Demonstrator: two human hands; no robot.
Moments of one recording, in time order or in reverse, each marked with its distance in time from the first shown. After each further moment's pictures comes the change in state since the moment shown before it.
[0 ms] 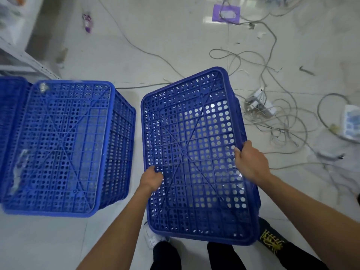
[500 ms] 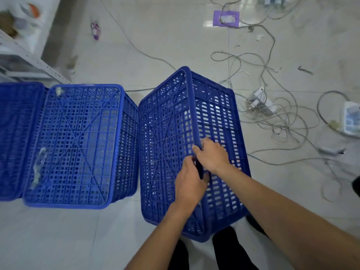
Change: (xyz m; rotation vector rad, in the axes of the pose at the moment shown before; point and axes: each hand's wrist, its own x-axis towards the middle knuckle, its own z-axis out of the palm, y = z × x) left_hand -0.140 0.057 0.036 0.095 0.214 0.554; right_hand -0.048 -0.123 0.011 0.107 -0.173 -0.112
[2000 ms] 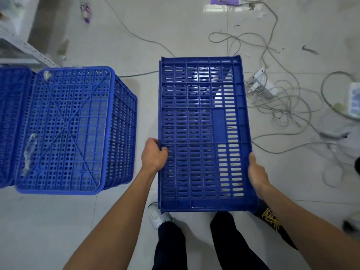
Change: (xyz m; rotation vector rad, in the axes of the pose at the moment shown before) left_hand 0.059 -0.093 -0.007 -0.025 0.074 -0.338; right_hand -0.060 0.185 0.035 0.746 -0.020 0.692
